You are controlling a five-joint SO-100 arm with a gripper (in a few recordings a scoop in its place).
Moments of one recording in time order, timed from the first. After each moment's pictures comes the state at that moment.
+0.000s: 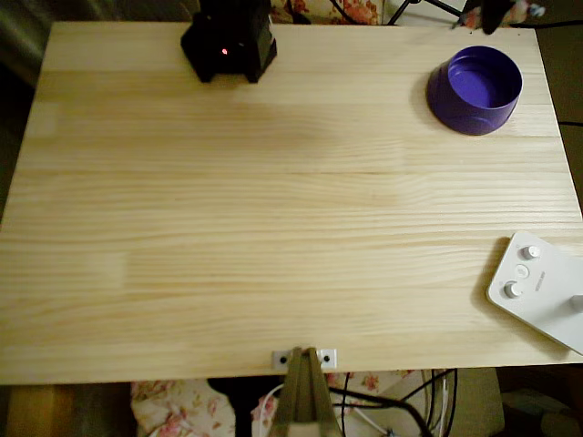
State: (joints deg) arm -69.3 99.8 71.8 83.8 -6.2
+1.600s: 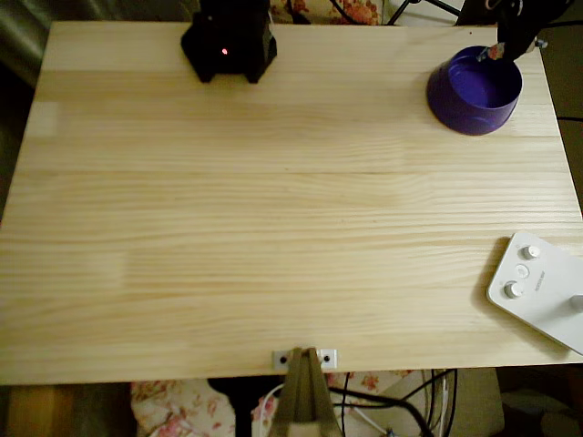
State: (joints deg) arm -78.4 67.9 54.6 75.8 -6.8
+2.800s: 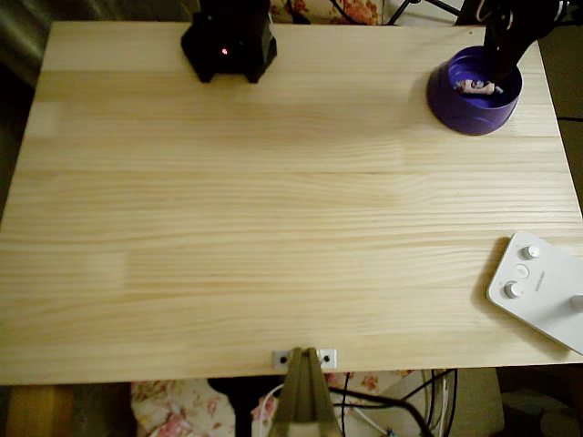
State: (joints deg) arm -75.8 67.2 54.6 79.8 -8.7
